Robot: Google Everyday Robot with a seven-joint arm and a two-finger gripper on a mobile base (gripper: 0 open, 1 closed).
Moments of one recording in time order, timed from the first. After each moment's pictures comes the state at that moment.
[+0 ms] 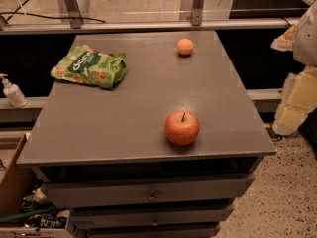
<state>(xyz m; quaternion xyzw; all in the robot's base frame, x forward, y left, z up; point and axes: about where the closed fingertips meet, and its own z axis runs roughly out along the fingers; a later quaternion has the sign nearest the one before) 0.438 -0.217 0.976 -0.60 0.78 -0.03 0.16</state>
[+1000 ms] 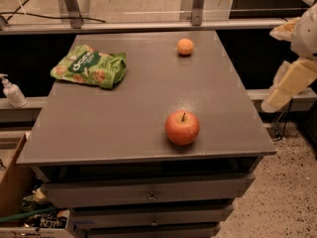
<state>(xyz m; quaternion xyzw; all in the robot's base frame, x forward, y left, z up) 0.500 -0.231 0.964 -0.58 0.77 -0.01 0.26</state>
